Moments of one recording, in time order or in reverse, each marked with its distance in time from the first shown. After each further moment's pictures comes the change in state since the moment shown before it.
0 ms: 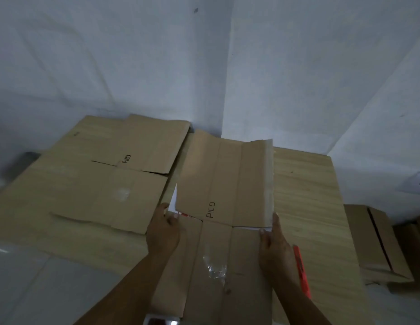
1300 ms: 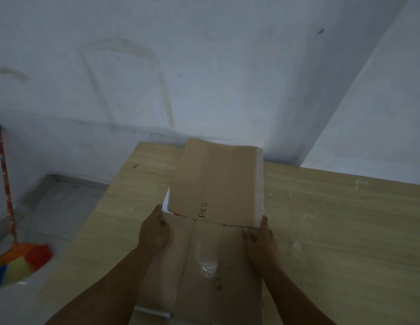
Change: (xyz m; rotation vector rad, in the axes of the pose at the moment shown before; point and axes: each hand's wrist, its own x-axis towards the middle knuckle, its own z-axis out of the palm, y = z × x) left_hand 0.331 -0.162 -0.200 0.118 -0.249 0.006; right_hand 0.033 -0.258 0.304 -0.077 -0.249 0.180
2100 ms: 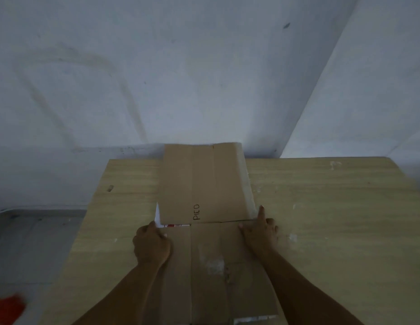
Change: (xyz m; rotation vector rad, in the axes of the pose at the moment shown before) left_hand 0.049 0.005 0.014 0.328 -0.019 0.004; right_hand 0.040 -0.029 0.004 -0.094 0.107 0.238
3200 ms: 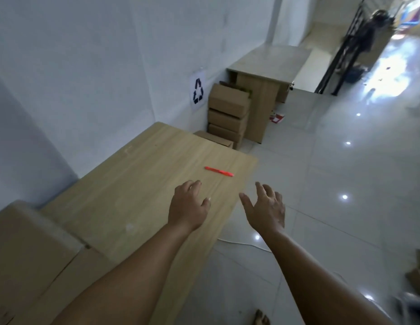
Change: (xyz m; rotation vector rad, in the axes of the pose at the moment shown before) left_hand -0.326 0.291 0.120 0.002 -0.471 1.519; right_hand -0.236 0.288 -0.191 -0.013 0.765 0.600
